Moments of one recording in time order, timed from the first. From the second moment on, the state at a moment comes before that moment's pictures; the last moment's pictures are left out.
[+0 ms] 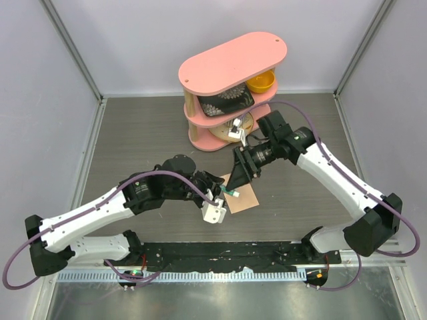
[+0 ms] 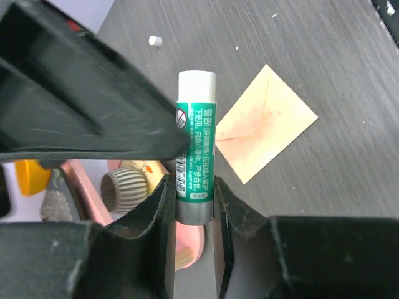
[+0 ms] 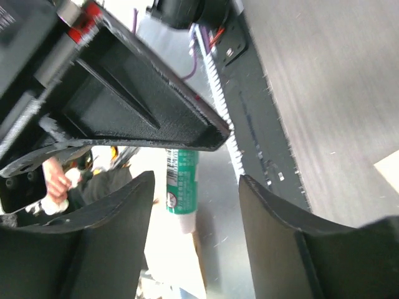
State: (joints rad) left arm -1.08 1.06 1.07 -0.57 0.26 1.16; right arm 0.60 1.37 1.30 -0.92 -1.03 0.14
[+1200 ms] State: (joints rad) left arm -0.87 1.08 0.90 -0.17 0.53 -0.24; right arm -0.29 1.53 0.96 -0.42 -0.35 -0.32
